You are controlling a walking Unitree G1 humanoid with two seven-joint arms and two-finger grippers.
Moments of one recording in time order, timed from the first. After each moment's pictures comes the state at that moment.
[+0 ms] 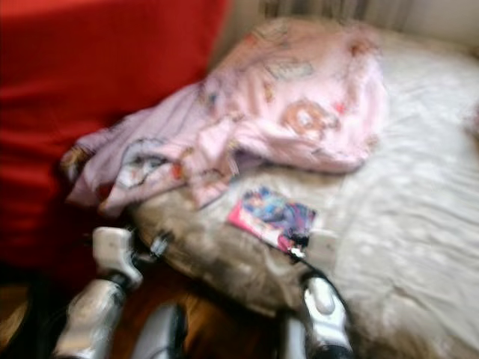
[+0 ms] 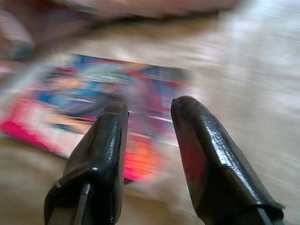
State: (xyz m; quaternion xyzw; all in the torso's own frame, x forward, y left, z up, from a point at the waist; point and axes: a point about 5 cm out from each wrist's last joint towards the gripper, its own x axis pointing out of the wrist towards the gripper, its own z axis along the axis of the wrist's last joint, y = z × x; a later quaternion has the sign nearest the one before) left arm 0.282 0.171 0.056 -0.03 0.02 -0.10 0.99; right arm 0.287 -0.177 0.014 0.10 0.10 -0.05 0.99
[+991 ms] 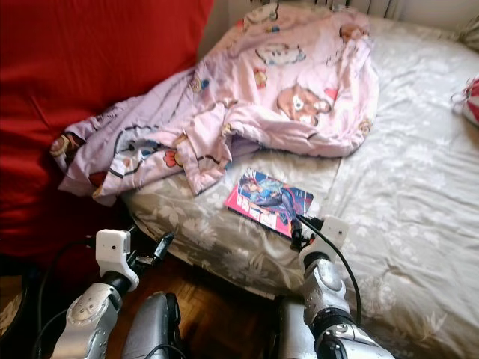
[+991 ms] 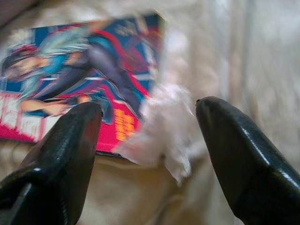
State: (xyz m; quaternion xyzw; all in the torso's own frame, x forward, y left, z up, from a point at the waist) left arm 0.269 0.180 0.068 -0.02 0.02 -0.10 0.99; right arm 0.320 -0.177 0.026 0.23 0.16 -0.08 0.96
